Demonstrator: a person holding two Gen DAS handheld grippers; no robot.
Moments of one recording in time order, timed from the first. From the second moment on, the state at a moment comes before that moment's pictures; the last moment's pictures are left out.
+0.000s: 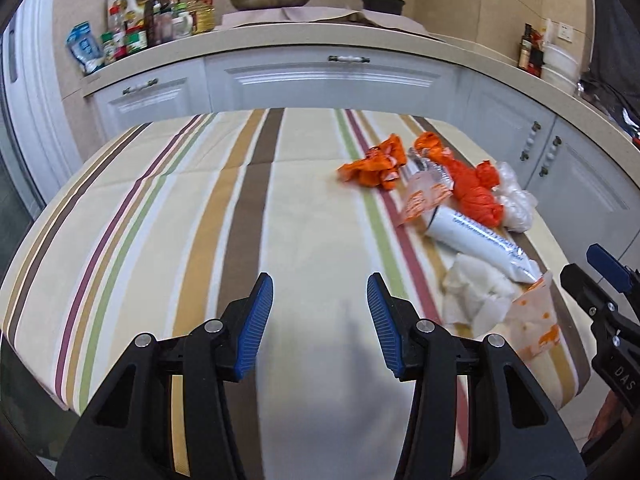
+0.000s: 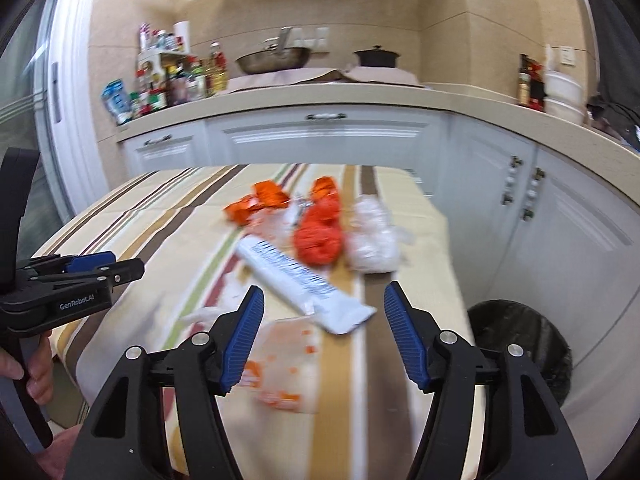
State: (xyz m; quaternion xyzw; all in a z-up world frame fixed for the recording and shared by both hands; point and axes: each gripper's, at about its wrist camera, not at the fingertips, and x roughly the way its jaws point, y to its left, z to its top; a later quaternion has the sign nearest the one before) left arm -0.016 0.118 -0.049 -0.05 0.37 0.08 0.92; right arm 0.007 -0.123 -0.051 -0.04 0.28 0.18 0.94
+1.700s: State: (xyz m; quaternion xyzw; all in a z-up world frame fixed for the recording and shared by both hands) left arm 0.011 0.015 -0.070 0.00 0.38 -0.06 0.92; right arm 0.013 -0.190 -0.074 0.00 0.30 0.12 0.94
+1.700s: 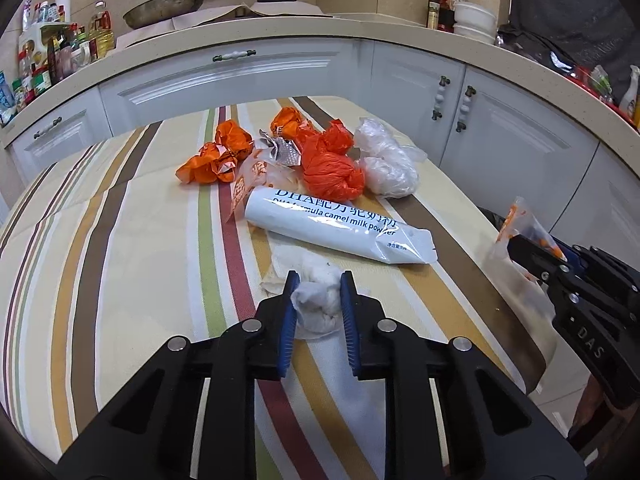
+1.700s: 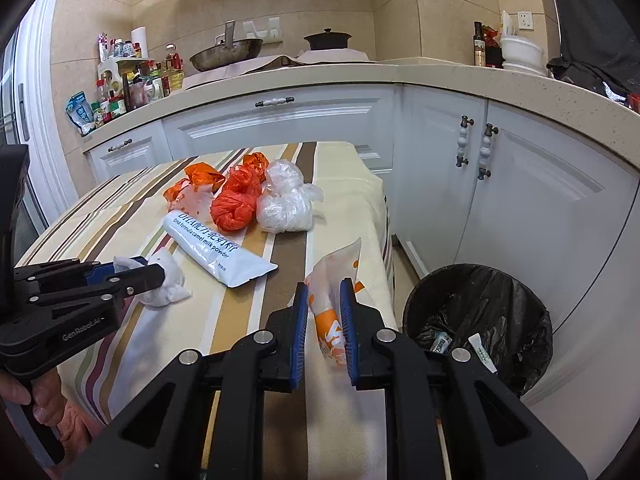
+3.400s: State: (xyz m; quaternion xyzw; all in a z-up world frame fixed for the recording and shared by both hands) left arm 0.144 -0.222 -0.069 0.06 0.38 -0.20 0.90; right arm 0.085 -0.371 -0.094 0.03 0.30 -0.07 0.95
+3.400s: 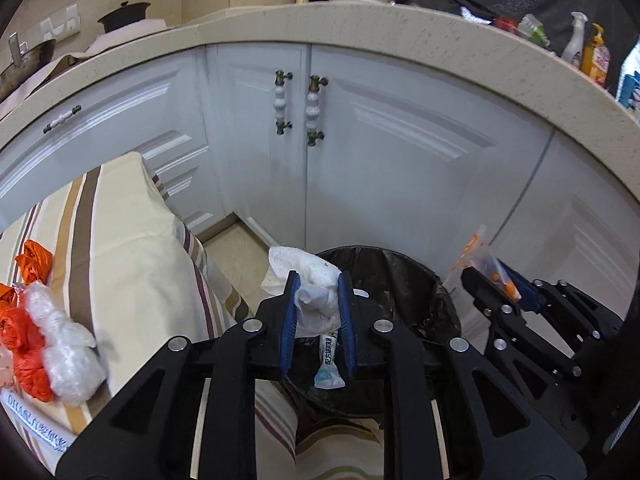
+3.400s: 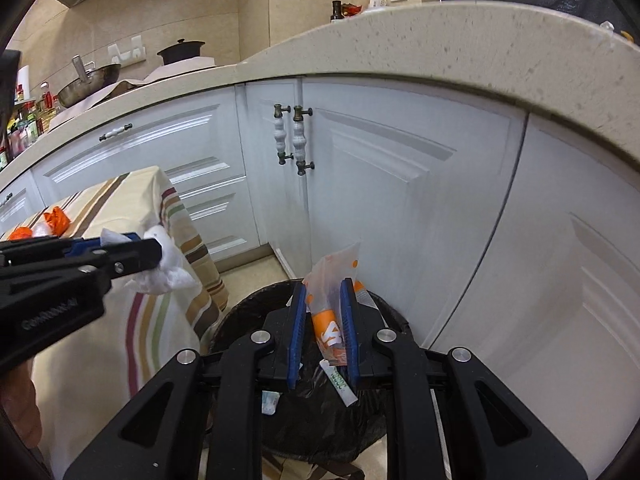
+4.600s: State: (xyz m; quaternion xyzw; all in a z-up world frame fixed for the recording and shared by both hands) left arm 0.081 -0.005 -0.023 -0.03 0.36 -0.05 0.93; right arm 0.069 -0.215 -0.056 0.00 0.28 0.10 0.95
